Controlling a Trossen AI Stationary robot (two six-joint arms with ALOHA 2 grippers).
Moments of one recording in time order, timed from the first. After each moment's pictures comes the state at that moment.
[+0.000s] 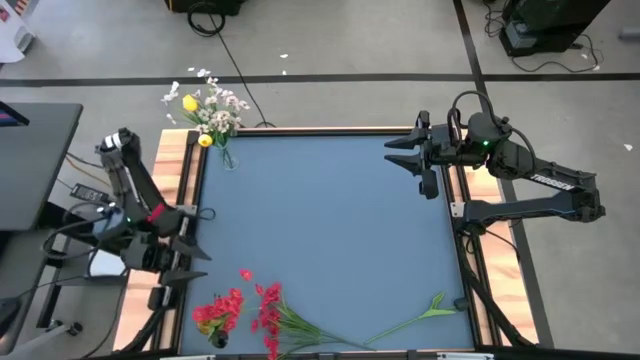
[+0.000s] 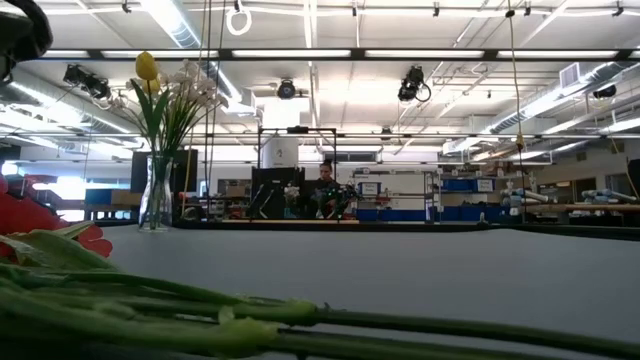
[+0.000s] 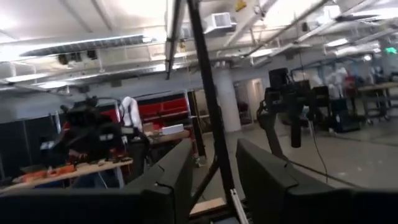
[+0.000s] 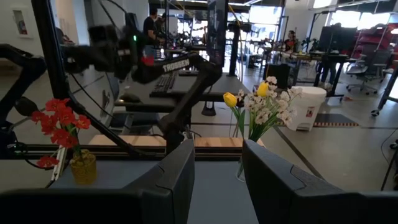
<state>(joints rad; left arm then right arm) -1.14 0.85 0.66 0.74 -0.85 0.58 -0.28 0.87 1.05 -0.20 -0.23 -0.05</state>
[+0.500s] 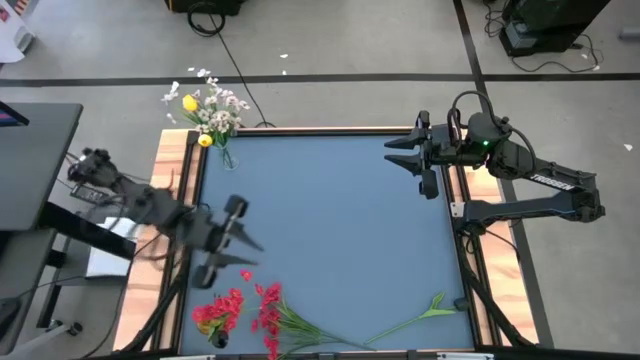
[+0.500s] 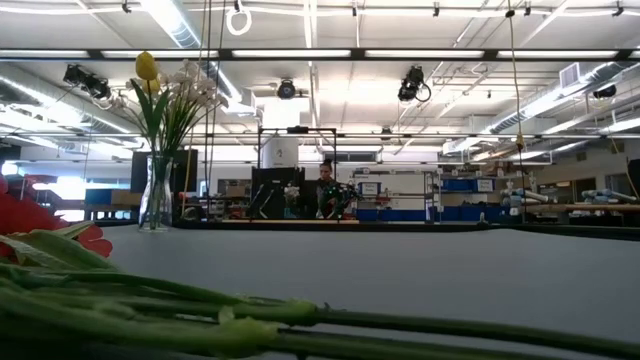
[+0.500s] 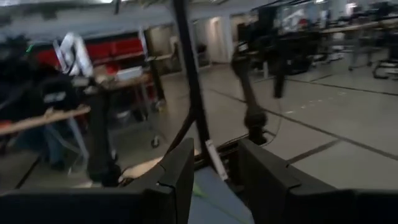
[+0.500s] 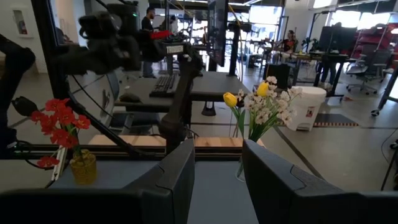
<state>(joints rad) -0.53 0.97 1.01 0.02 -0.16 0.16 -0.28 0.87 1.05 -0.20 -0.23 -0.05</state>
